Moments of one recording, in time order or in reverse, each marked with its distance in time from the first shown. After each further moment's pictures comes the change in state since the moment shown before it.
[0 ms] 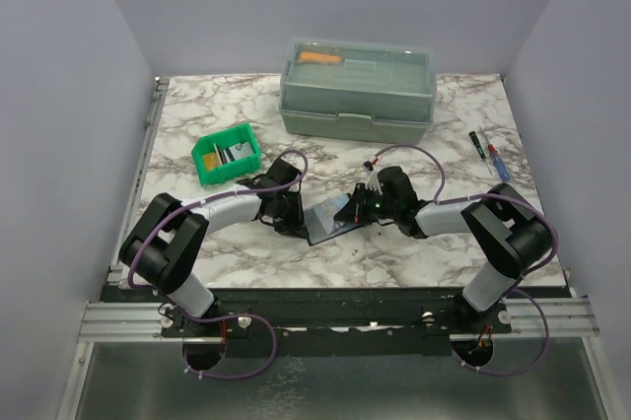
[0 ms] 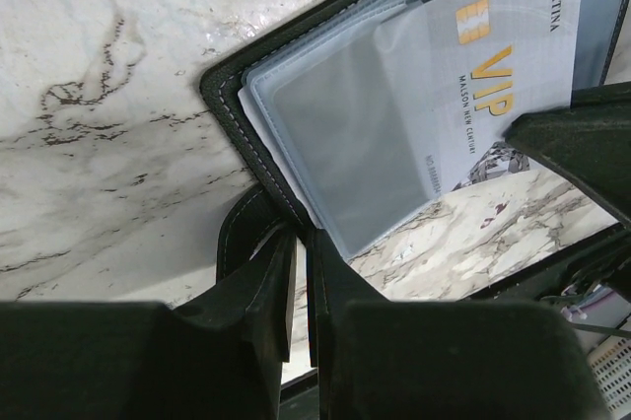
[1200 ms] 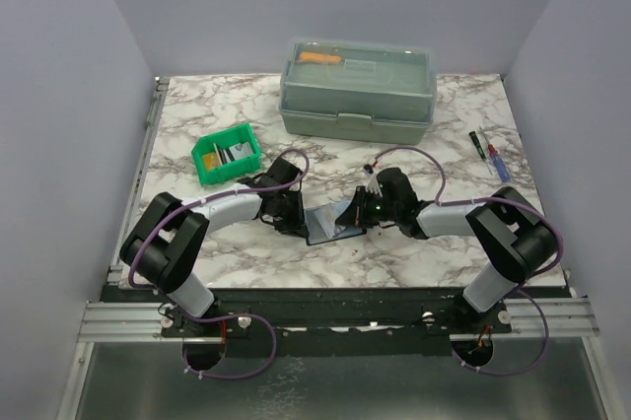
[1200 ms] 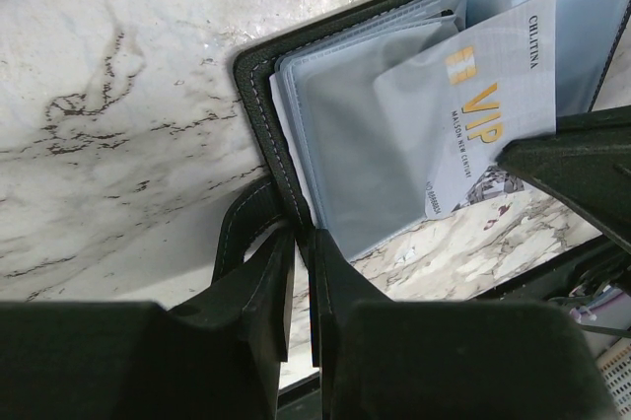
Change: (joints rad) left arm 0.000 0.004 0.010 -0.006 -0.005 0.019; right arm 0.017 -0.035 -0.005 -0.077 0.021 0.024
